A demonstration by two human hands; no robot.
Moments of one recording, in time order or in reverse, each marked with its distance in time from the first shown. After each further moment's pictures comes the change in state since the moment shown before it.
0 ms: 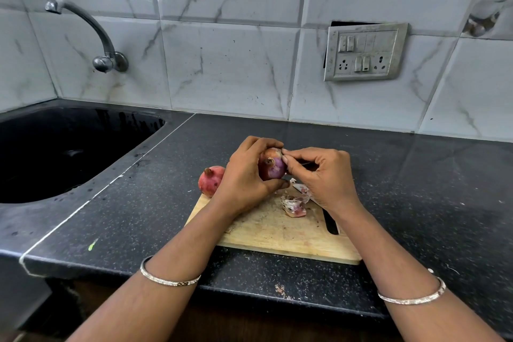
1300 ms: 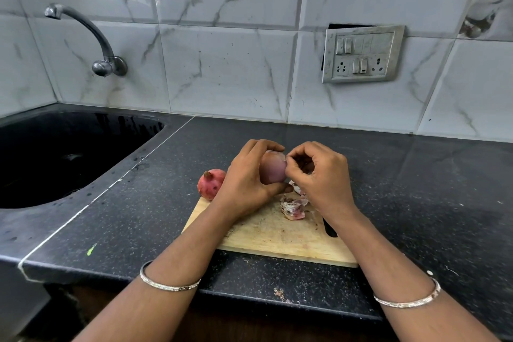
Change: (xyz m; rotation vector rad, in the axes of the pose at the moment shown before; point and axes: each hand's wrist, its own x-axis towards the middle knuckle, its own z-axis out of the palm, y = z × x) left_hand 0.000 0.004 0.001 -0.022 -0.018 0.030; right_hand -0.001 -0.004 0.003 -0.193 0.060 -0.059
